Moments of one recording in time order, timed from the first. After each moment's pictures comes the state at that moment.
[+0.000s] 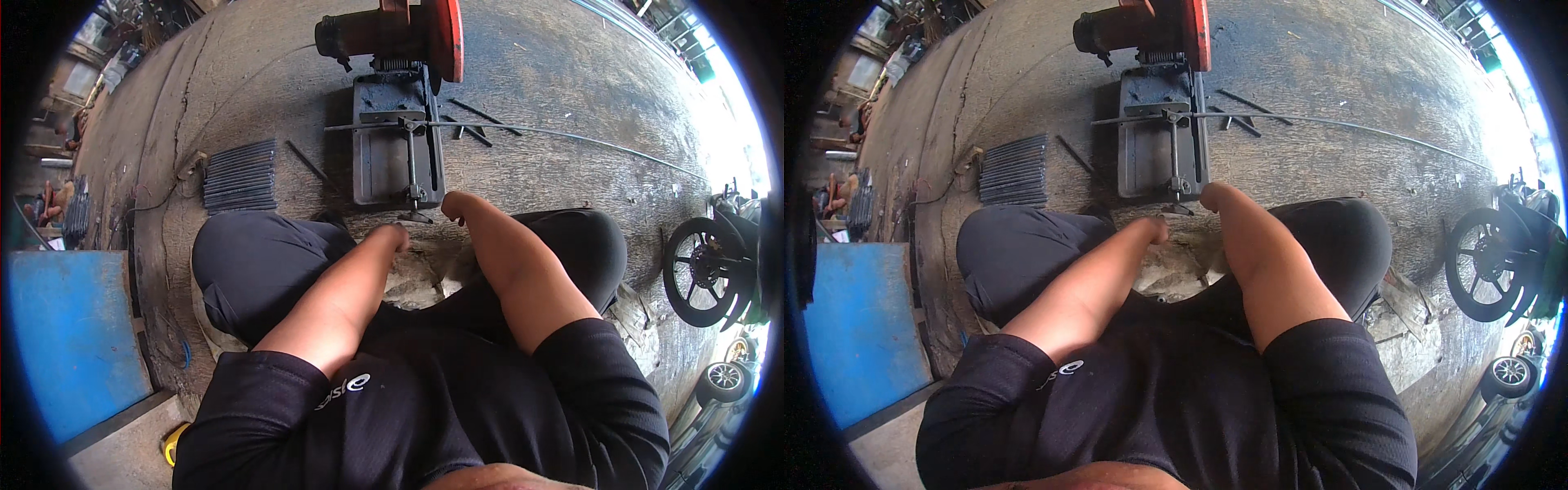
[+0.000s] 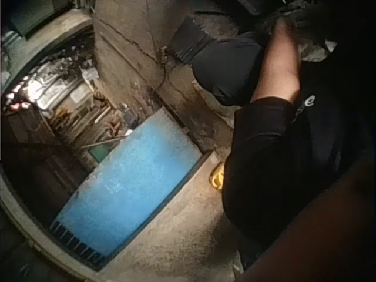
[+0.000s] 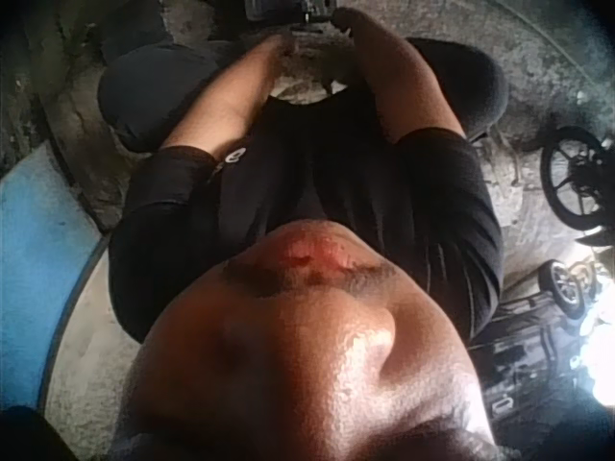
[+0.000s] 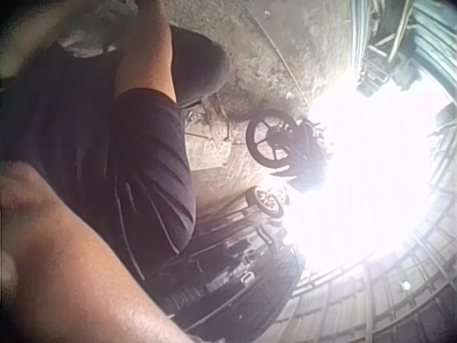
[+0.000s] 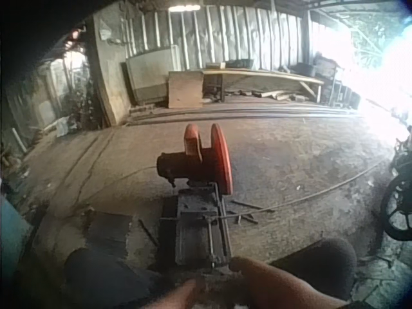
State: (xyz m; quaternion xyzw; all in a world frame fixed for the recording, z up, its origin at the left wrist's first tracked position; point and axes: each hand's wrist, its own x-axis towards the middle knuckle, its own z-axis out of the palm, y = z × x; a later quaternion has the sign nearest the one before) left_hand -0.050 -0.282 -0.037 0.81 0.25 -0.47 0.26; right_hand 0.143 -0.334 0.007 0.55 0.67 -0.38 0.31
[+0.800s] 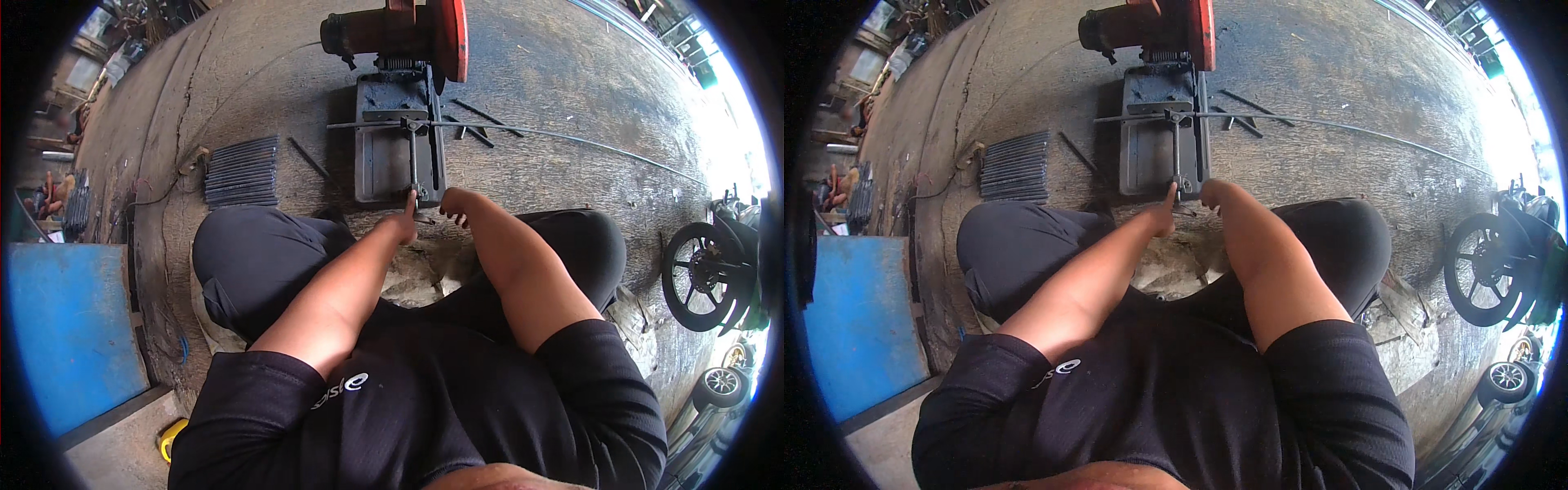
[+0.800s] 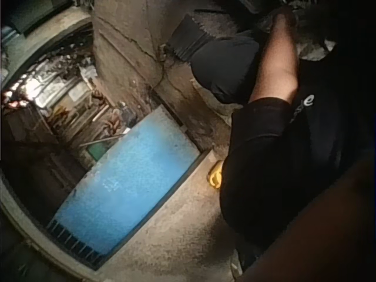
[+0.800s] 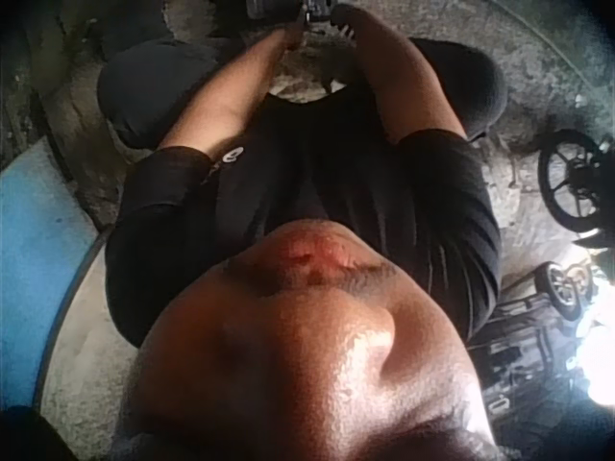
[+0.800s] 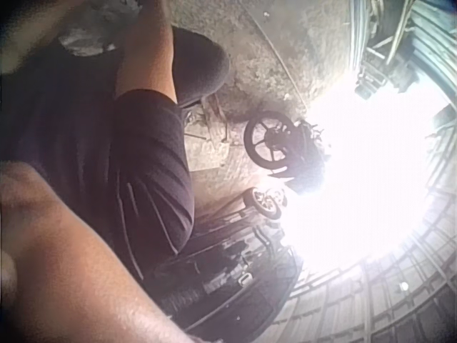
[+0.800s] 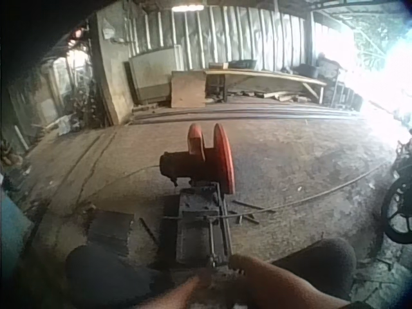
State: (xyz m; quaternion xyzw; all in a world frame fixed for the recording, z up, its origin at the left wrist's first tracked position) left_hand -0.028 -0.290 0.053 0.75 0.39 -0.42 0.33; right_hand 0.144 -0.335 0.021 0.70 0.35 -0.61 0.14
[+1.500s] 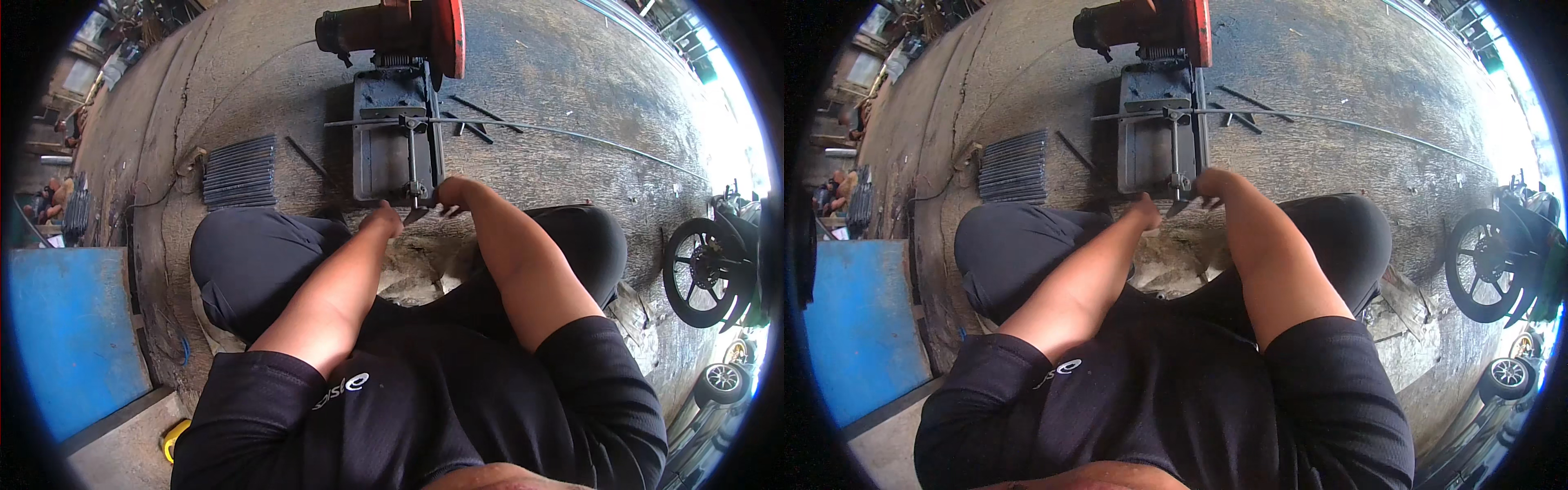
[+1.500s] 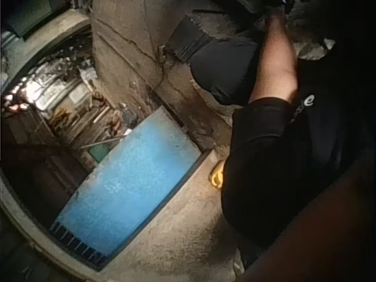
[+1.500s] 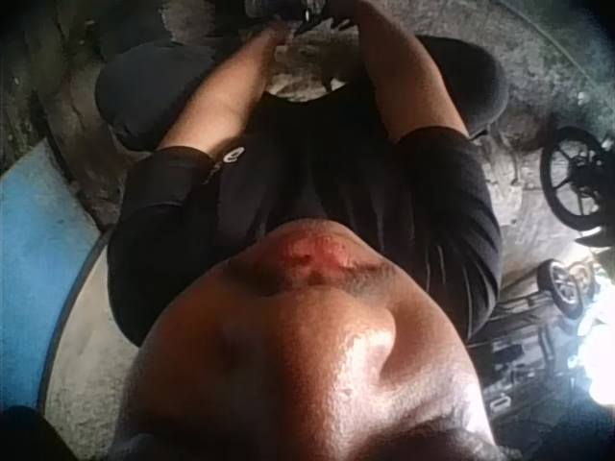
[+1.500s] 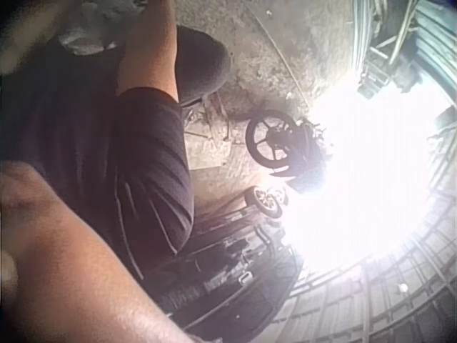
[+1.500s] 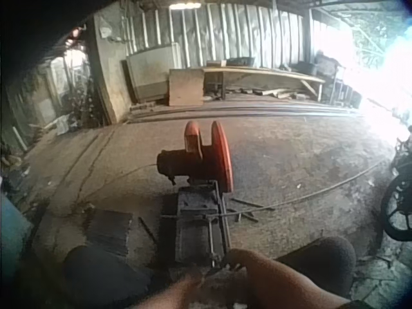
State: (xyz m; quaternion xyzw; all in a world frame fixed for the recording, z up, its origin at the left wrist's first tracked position) left_hand -0.052 -0.275 0.011 0.73 0.55 -0.31 0.27; right_hand 0.148 -0.332 0.027 0.68 0.33 -0.66 -0.03
